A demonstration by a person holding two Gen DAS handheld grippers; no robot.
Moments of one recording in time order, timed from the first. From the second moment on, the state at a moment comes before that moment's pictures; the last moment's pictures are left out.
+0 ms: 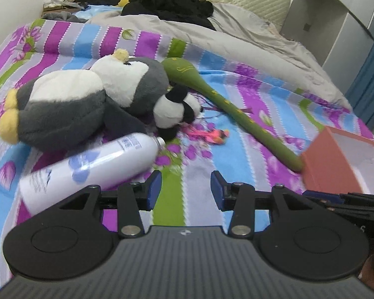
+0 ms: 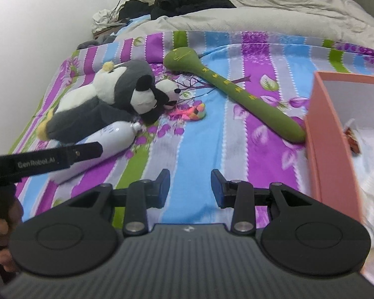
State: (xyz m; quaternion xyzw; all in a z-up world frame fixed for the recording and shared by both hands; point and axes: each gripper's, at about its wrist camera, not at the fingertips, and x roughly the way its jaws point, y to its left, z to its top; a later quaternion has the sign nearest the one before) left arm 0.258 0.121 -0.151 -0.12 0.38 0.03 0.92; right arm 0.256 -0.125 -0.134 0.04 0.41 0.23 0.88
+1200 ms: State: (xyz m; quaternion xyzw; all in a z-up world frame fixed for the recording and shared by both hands) left arm 0.421 0.159 -0.222 -0.10 0.33 0.03 0.94; right arm 0.434 -0.055 -0.225 0.13 0.43 0.22 0.87
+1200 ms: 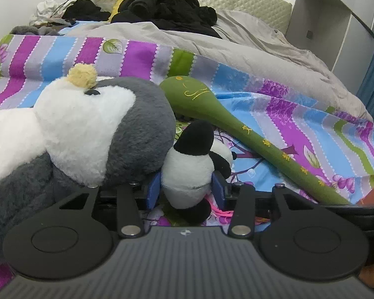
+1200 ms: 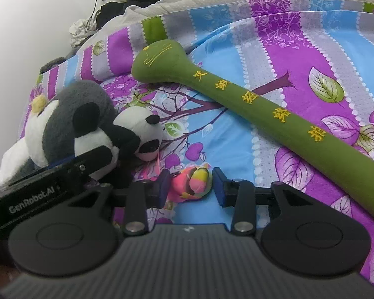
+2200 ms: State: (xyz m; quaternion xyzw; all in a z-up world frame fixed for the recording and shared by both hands) left arm 0.284 0.106 -0.174 -0.13 0.36 0.03 0.92; right arm 0.321 -0.107 -0.179 0.05 0.44 0.19 0.88
